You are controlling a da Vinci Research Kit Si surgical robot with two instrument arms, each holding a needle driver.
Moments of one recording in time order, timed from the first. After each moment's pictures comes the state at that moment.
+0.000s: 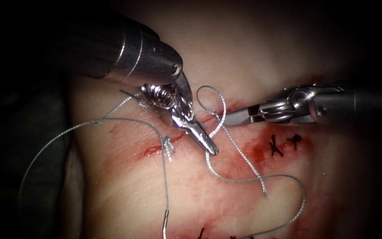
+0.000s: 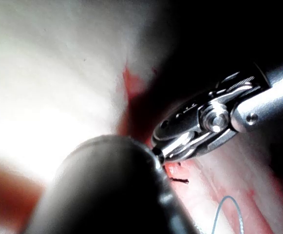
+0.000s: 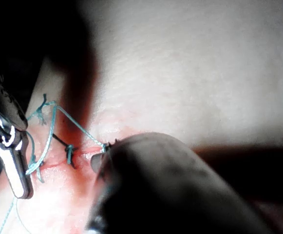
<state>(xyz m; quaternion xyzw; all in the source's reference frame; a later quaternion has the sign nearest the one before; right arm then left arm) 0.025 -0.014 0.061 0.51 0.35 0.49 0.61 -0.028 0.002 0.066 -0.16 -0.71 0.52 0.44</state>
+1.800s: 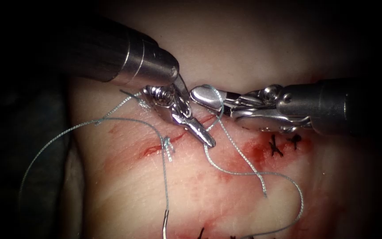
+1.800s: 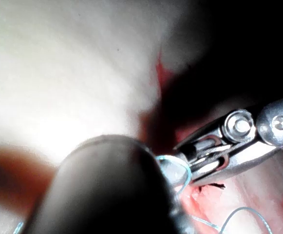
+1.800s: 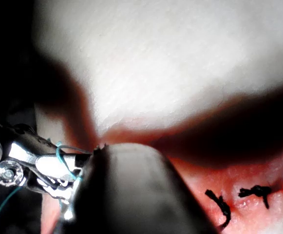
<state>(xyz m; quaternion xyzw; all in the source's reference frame) 0.029 -0.014 0.061 0.62 0.53 0.54 0.19 -0.027 0.002 0.072 -0.13 -0.70 0.51 0.48</state>
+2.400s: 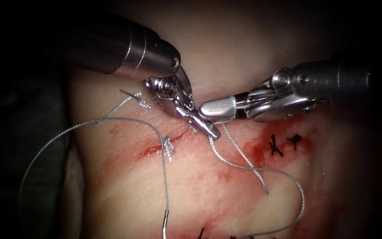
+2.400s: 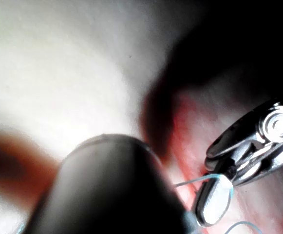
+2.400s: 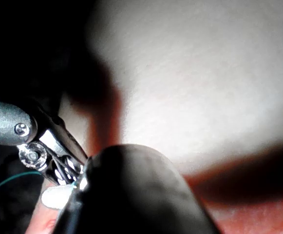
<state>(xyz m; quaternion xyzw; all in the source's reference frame) 0.028 -0.012 0.057 0.70 0.38 0.48 0.38 -0.027 0.002 0.072 -0.12 -0.70 0.50 0.50</state>
